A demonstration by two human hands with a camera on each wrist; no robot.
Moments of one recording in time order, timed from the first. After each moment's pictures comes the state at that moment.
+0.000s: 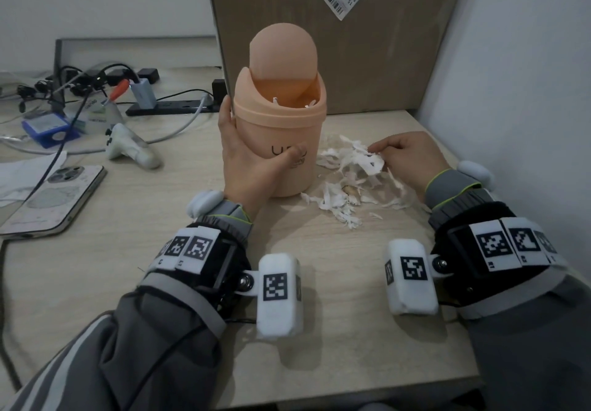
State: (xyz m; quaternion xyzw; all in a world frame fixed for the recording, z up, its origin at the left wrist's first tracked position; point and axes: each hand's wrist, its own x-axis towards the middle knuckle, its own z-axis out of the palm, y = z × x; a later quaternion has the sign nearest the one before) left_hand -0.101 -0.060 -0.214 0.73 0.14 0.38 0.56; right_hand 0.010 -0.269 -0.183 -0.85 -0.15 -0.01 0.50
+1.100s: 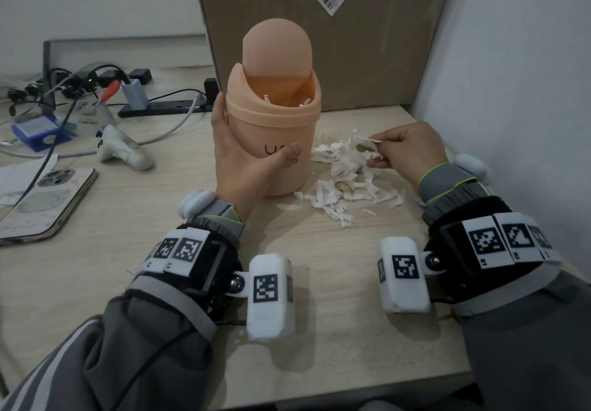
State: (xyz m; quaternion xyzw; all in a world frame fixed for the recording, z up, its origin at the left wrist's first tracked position) left_hand -0.100 -0.060 -0.214 0.75 0.12 0.38 0.54; right_hand 0.014 -0.273 -0.183 -0.82 -0.14 -0.01 0.56
